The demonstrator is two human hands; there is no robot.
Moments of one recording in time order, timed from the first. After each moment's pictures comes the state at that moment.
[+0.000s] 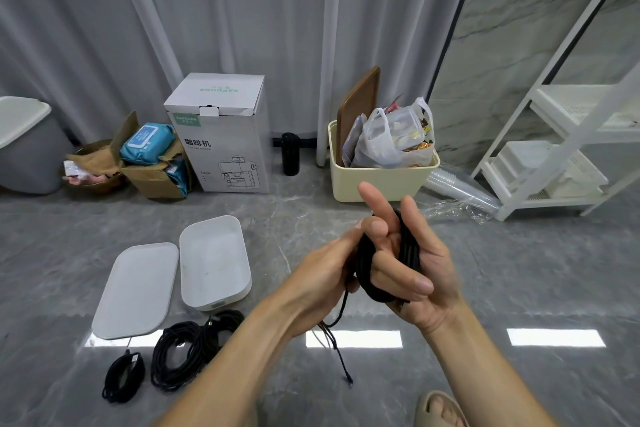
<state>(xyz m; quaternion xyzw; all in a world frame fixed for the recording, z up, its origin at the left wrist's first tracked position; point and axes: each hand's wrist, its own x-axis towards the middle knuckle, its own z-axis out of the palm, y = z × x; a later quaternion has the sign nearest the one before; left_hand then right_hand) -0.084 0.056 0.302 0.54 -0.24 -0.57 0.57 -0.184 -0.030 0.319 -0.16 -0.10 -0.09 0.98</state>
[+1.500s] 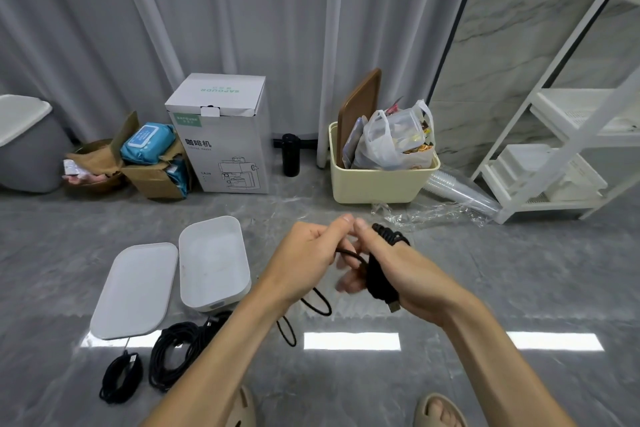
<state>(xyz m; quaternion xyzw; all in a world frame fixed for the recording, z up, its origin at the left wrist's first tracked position) -0.069 0.067 0.342 0.69 -0.34 -0.38 0.51 -0.186 -0.029 0.329 -0.65 0.32 -0.03 0.69</state>
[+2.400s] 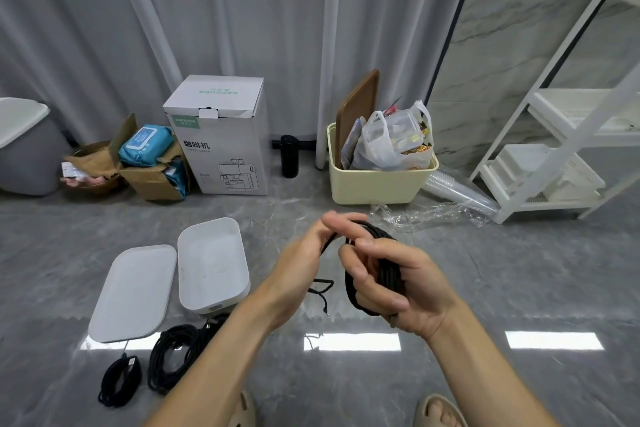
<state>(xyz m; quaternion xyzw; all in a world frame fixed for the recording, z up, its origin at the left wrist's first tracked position) -0.065 0.069 0.319 0.61 -0.32 -0.48 0.54 -0.191 -0.031 0.316 -0.35 0.00 -0.02 0.94</state>
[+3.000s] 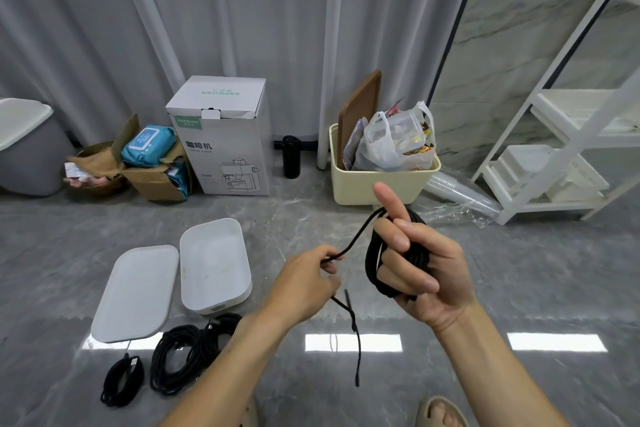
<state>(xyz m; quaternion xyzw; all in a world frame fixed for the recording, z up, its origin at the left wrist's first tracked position) -0.061 0.068 0.283 0.80 -0.38 -0.35 0.31 -0.192 -0.045 0.318 -0.24 -0.07 -0.10 0.96</state>
